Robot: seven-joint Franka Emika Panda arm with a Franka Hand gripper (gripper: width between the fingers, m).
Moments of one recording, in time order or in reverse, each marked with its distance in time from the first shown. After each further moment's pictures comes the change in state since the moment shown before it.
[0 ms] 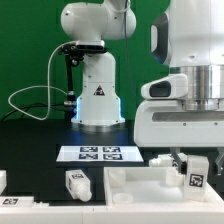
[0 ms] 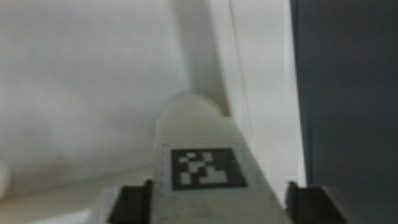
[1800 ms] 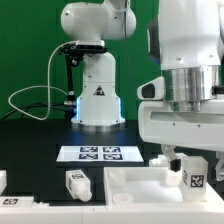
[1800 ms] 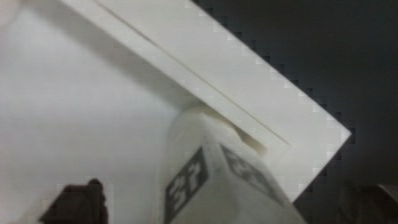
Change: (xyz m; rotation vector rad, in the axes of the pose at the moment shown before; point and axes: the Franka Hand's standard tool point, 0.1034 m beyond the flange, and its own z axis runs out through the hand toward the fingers) arm -0.001 0.004 0.002 0.043 -0.026 0.505
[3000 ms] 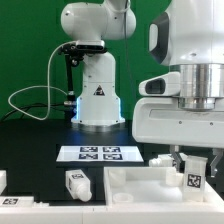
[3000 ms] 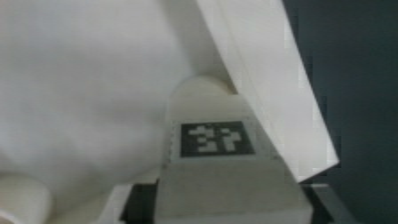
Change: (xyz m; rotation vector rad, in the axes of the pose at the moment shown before) arm 0.005 -0.005 -0.003 -0.055 0.079 -0.204
